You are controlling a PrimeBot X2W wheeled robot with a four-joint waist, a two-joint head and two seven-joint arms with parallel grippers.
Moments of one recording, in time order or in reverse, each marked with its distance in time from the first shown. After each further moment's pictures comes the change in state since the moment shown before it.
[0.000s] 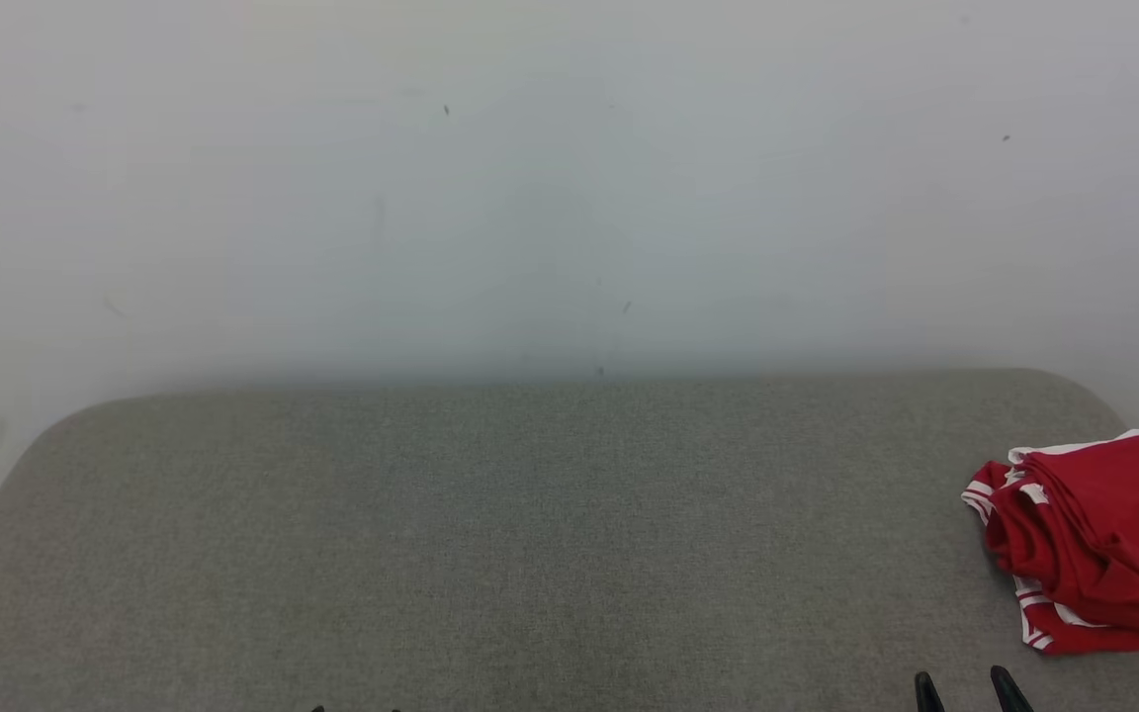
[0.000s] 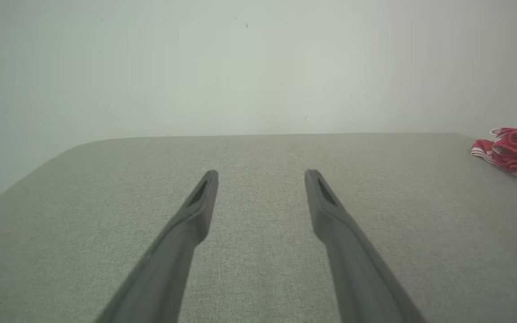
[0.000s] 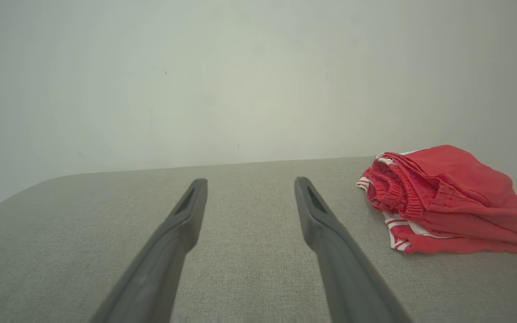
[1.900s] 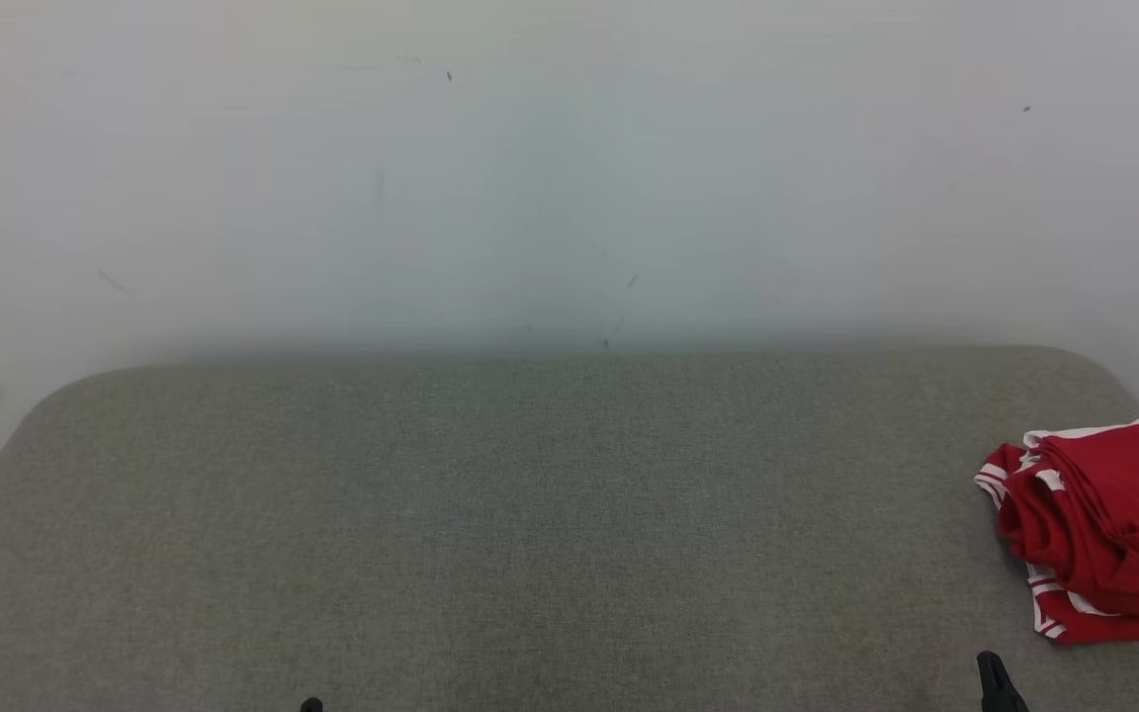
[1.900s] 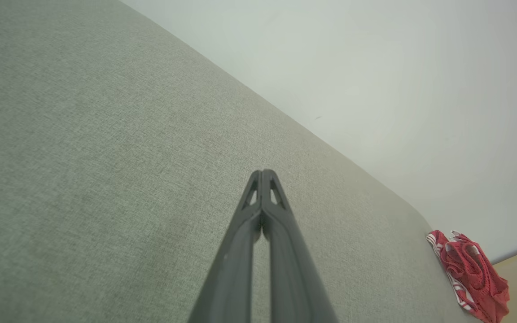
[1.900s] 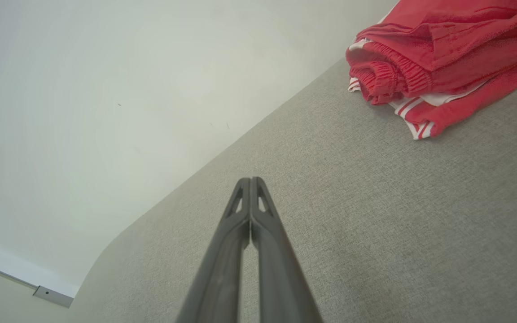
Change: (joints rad) left arm -0.072 0.002 0.040 0.075 -0.584 -0.020 0.108; right arm -0.105 0.023 -0.061 0.128 0.544 0.000 0.168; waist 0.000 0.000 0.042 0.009
